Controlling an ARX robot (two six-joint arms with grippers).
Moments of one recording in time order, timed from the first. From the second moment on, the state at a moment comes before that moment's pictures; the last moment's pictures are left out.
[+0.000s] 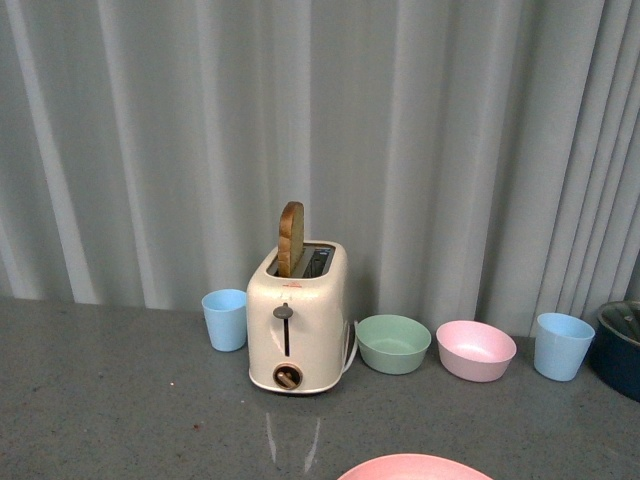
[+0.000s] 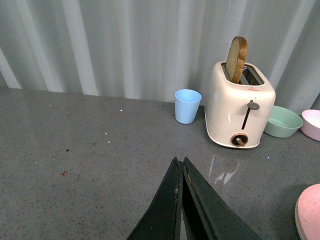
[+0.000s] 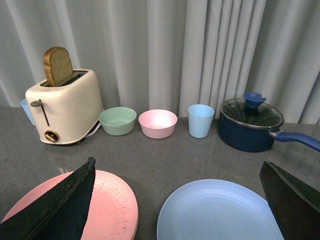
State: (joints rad) left arm 0.00 0.85 0.10 0.74 0.00 0.00; right arm 0.00 0.00 0.01 0.00 0.00 0.00
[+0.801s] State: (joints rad) left arm 0.00 0.40 0.03 0.40 0.00 0.00; right arm 0.00 0.00 0.01 0.00 0.00 0.00
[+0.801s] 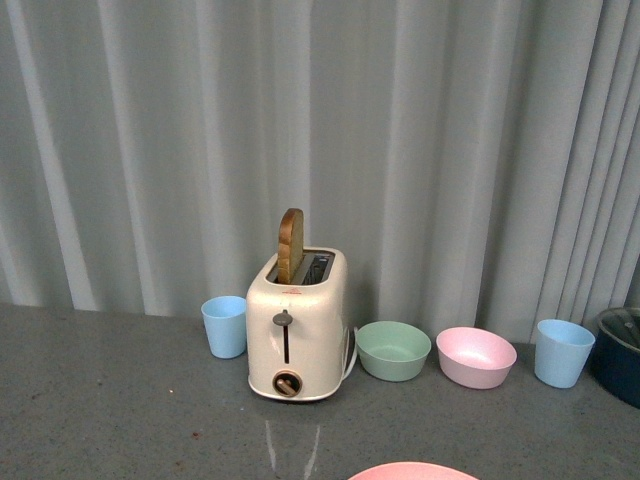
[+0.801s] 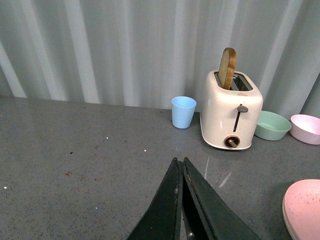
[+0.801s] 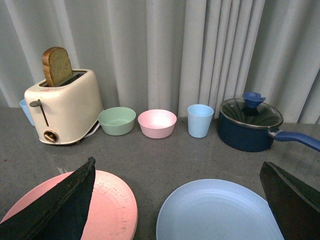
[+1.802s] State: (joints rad) left arm 0.00 0.00 0.03 0.00 0.00 0.00; right arm 0.00 0.00 0.01 0.00 0.00 0.00
